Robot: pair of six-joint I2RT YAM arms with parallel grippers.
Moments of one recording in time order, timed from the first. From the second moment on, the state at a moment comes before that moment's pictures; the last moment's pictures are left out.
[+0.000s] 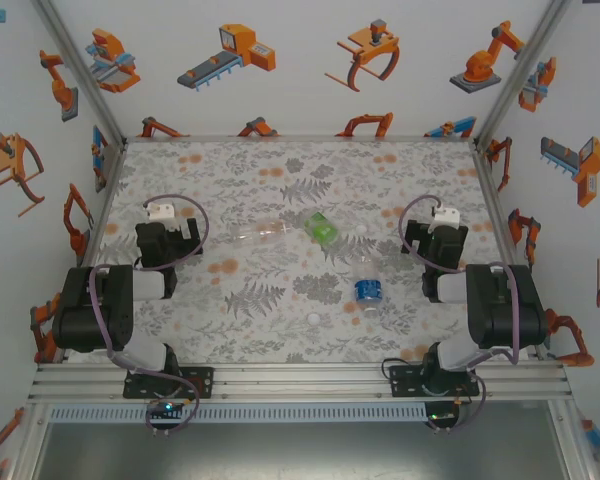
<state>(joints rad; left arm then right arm) -0.03 1.54 0.39 0.76 -0.05 -0.01 -0.01 1.54 0.35 0.80 0.15 0.02</state>
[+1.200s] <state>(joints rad) -0.11 1.17 0.73 0.02 -0.14 -0.13 0.14 1.17 0.63 0.05 0.13 0.06</state>
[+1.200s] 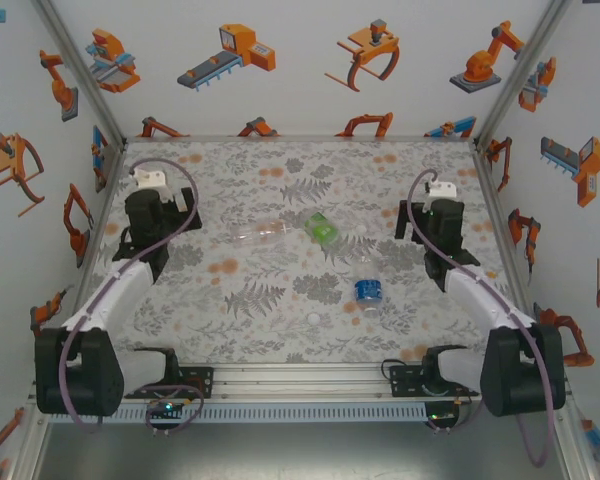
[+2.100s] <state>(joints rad) -0.10 0.98 0.94 -0.56 0.04 -0.12 0.61 1.30 0.80 -0.66 0.11 0.49</state>
